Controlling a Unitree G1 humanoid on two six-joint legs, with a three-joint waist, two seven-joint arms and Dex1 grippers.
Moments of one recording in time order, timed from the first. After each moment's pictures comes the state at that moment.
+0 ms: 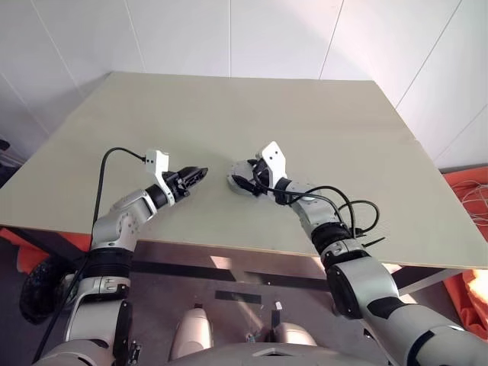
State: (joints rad) left arm -0.45 0.32 0.16 0.30 -0.52 0.51 -0.71; right arm -0.76 -0.11 0.08 0.96 0.00 -0.22 0.67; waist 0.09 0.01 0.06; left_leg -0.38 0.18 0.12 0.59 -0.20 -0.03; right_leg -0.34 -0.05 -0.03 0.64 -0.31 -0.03
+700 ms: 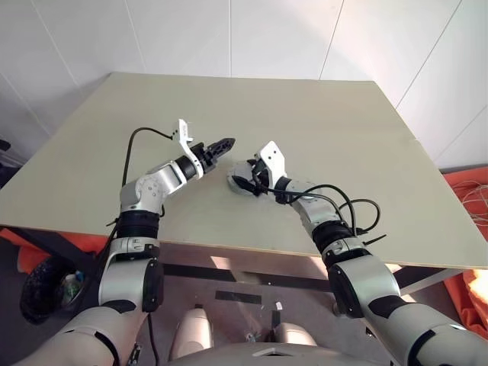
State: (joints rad) left arm -0.76 0.15 0.25 0.49 -0.65 0.76 -0.56; right arm -0.77 -0.12 0.10 0.95 0.00 -0.21 0.67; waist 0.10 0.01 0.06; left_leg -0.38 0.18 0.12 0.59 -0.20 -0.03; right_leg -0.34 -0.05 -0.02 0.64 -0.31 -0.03
